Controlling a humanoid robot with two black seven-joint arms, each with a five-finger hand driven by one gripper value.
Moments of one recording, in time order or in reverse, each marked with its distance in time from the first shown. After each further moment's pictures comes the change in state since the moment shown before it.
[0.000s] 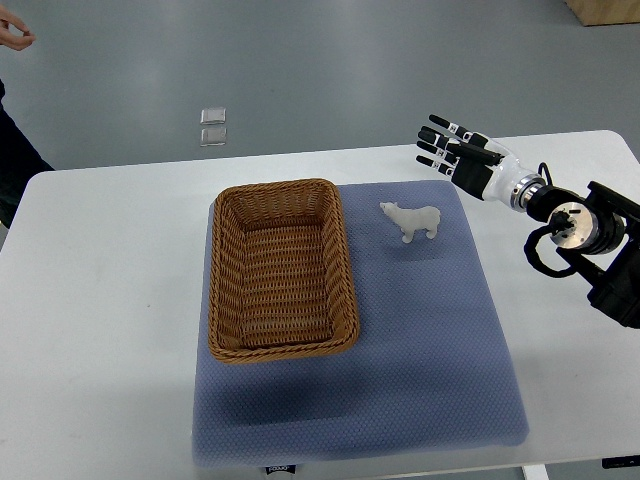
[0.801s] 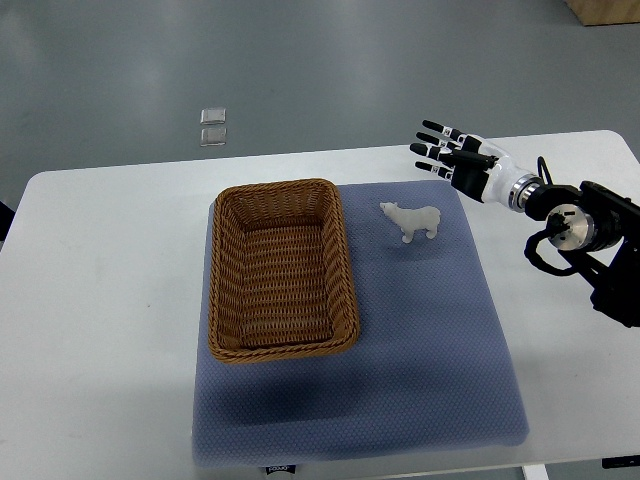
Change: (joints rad) left arm -0.013 0.000 0.002 -0.003 0.000 0.002 0.002; right arm 0.007 0.001 -0.005 0.007 -0.201 -0.005 0.005
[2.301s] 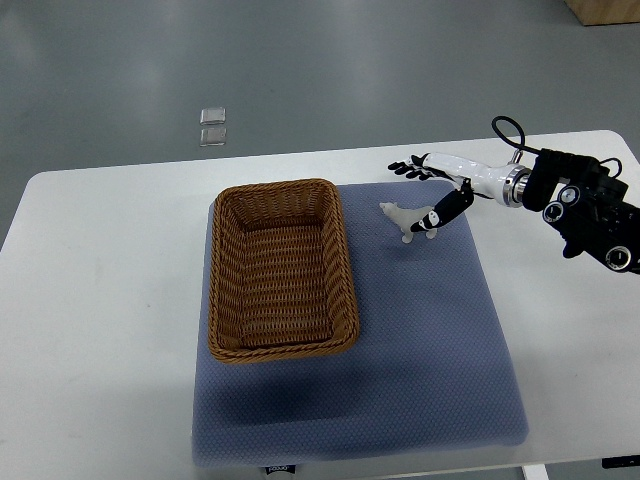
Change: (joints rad) left arm 0.000 0.000 0.000 0.000 0.000 0.000 0.000; right arm 0.060 -0.054 -0.075 0.082 -1.181 0.058 0.169
